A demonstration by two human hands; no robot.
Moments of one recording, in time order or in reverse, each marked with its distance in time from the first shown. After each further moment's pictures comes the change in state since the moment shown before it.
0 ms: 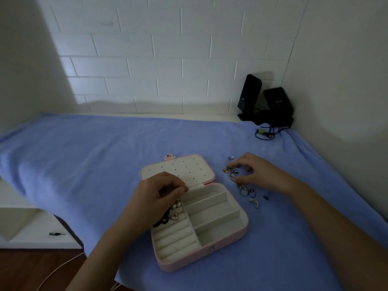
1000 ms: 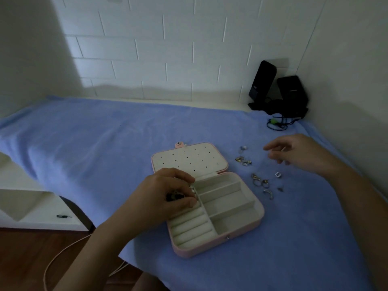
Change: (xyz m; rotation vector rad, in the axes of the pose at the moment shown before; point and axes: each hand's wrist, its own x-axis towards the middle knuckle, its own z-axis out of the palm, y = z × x) left_hand -0.017 -0.008 -0.020 0.066 -0.200 0.096; right_hand -0.019 -0.009 -0.044 0.040 0.119 0.246
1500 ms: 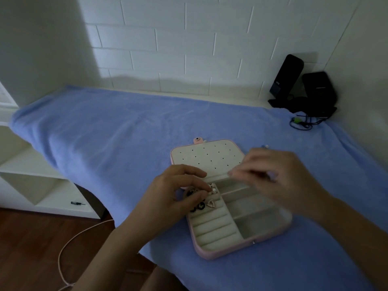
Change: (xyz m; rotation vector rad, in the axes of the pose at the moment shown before) left_hand -0.014 -0.012 -0.001 -0.096 0.156 0.046; right_hand -0.046 -0.096 0.069 0.111 0.049 -0.750
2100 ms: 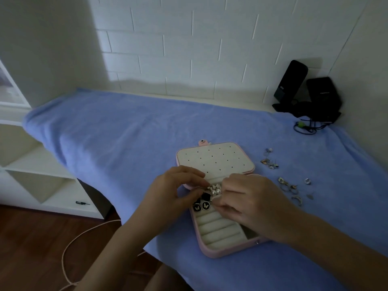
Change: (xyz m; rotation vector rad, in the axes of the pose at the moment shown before) left_hand -0.004 0.002 -0.004 0.002 0.058 -0.118; right_hand -0.006 -0.004 0.048 -0.477 -0.031 -0.360
